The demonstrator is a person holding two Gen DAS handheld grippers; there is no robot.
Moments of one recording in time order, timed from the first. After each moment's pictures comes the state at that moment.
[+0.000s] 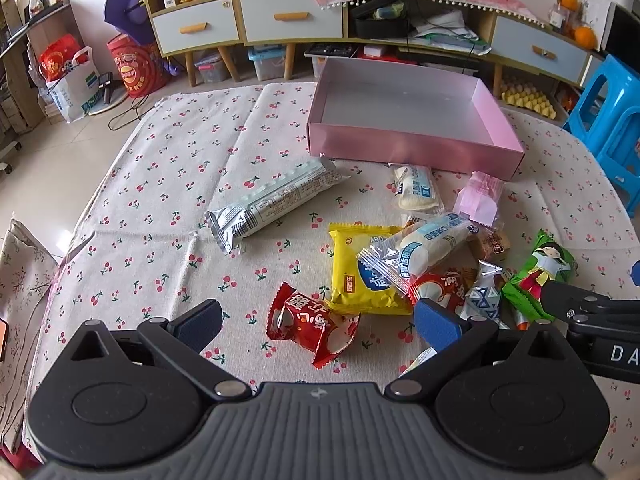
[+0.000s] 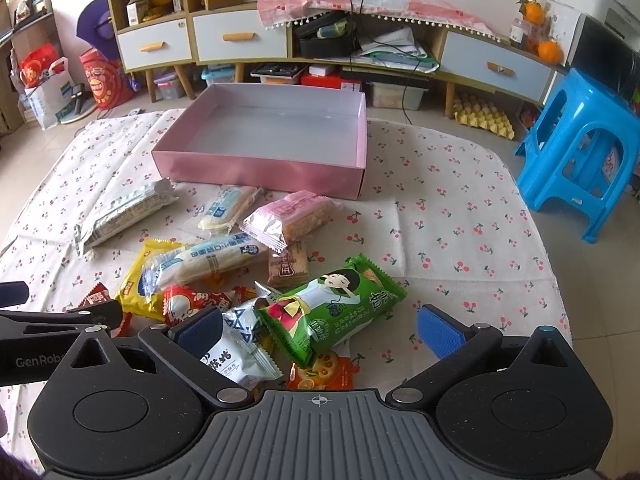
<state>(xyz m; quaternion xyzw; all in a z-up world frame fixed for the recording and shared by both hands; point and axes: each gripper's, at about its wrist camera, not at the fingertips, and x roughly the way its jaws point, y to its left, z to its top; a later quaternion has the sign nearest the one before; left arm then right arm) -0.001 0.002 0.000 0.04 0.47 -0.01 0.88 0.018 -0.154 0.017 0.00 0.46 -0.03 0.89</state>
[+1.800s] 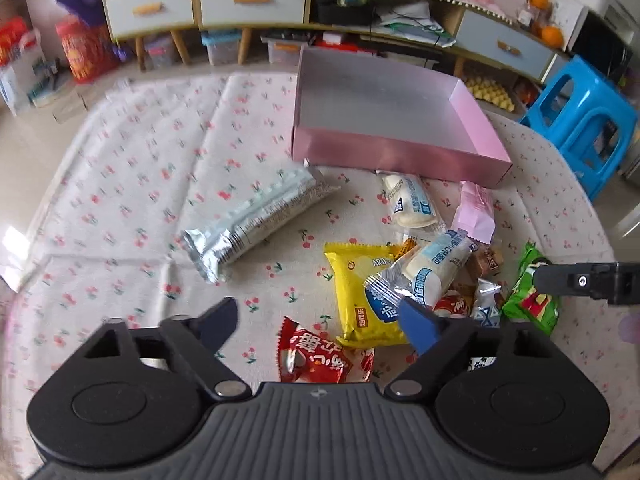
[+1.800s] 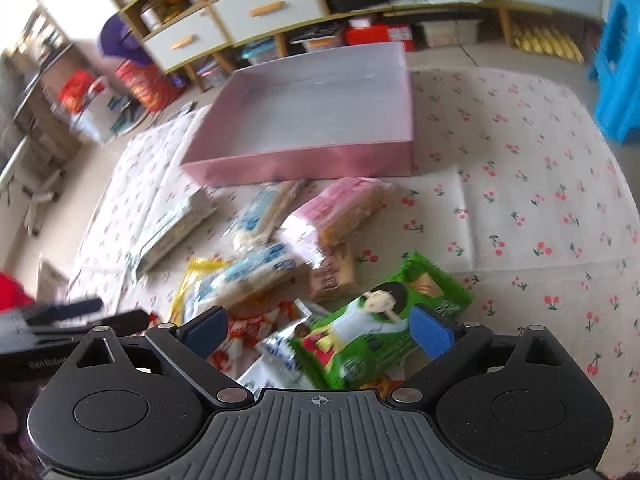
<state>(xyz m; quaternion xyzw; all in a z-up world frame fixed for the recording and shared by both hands) 0.044 0.039 -0.013 -0.01 0.50 -0.11 0.86 0.074 -0.201 -0.005 0.15 0.52 0.07 0.84</state>
